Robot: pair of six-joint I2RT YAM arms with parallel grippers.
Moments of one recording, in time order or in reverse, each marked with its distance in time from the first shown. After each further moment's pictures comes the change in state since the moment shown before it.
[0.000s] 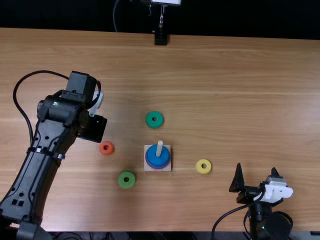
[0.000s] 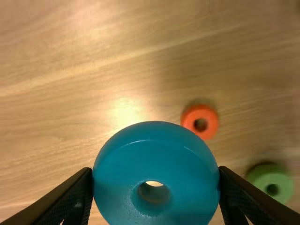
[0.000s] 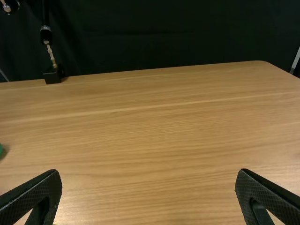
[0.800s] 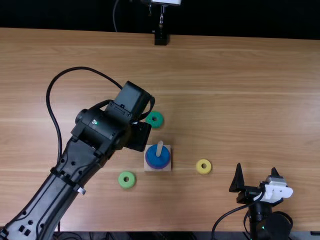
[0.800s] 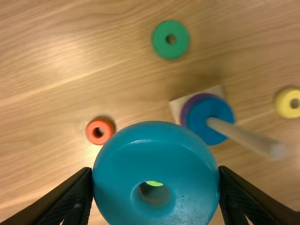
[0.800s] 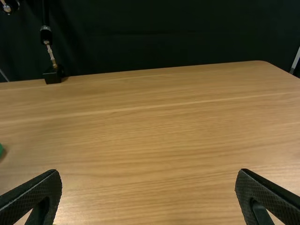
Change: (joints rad) left arm -0.347 -0.027 0.224 -0.116 0.003 -0.282; right arm 0.000 0.000 0.000 0.000 0.000 0.000
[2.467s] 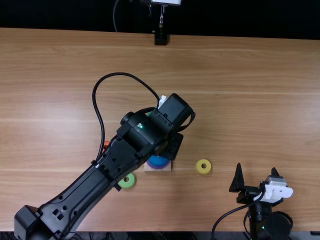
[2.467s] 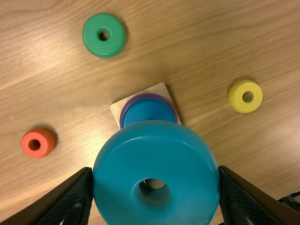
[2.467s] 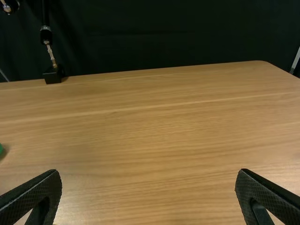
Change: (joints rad) left arm -0.187 0.153 0.087 0.014 0.003 -0.124; right arm 0.000 0.000 0.000 0.000 0.000 0.000
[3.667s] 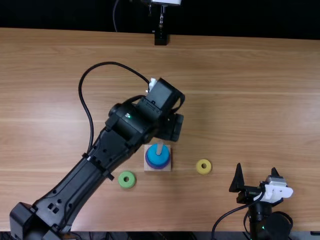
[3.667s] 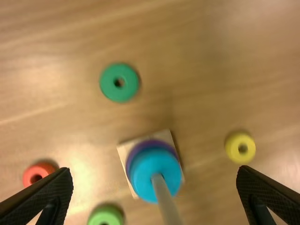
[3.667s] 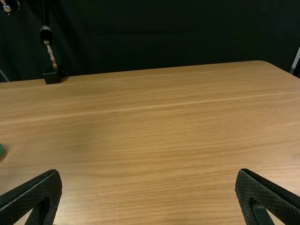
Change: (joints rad) left arm 0.098 0.006 -0.002 0.164 -0.002 -0.029; right arm 0.000 0.000 0.000 0.000 0.000 0.000
